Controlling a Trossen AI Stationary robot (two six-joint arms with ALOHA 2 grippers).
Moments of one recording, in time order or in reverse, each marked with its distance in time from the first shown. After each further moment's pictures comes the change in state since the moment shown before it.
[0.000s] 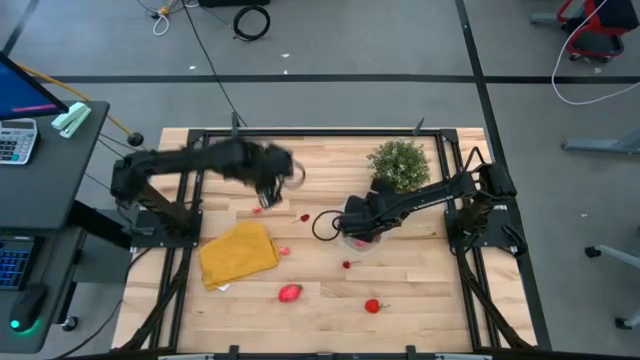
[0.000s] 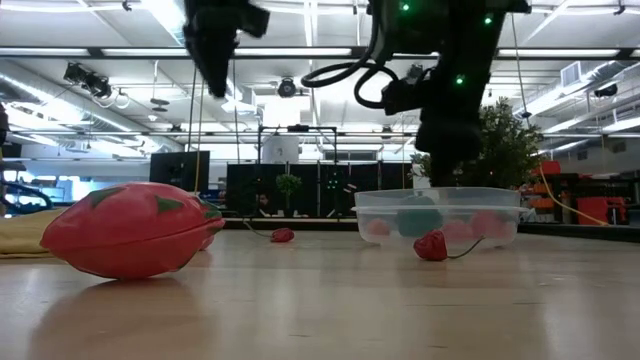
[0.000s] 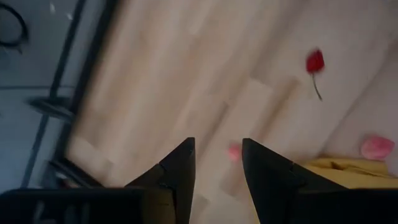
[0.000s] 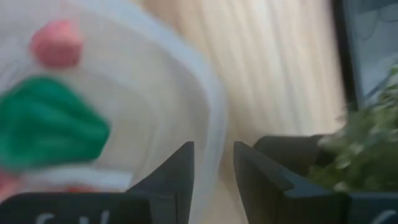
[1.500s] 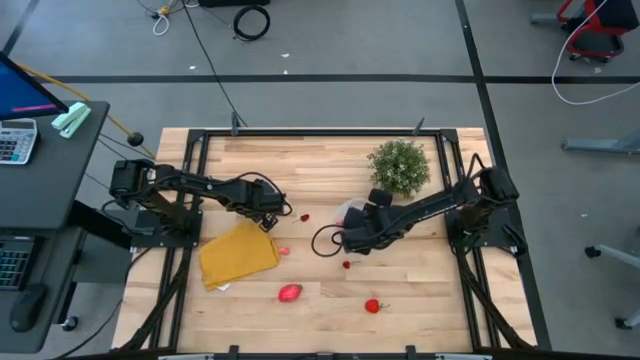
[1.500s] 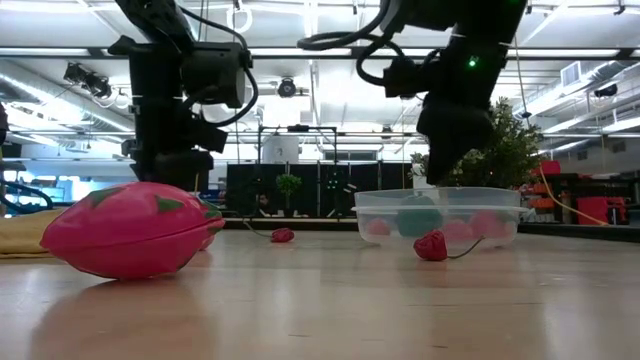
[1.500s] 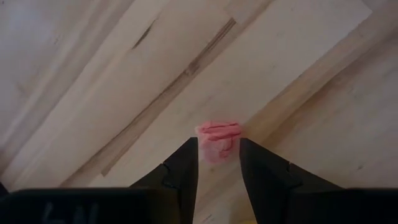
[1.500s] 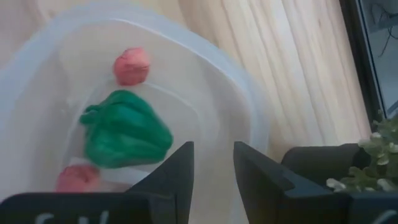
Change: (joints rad) left arm -0.037 0.002 -0.685 0.553 0.023 -0.380; right arm 0.112 0.000 0.000 0.058 -0.007 0.074
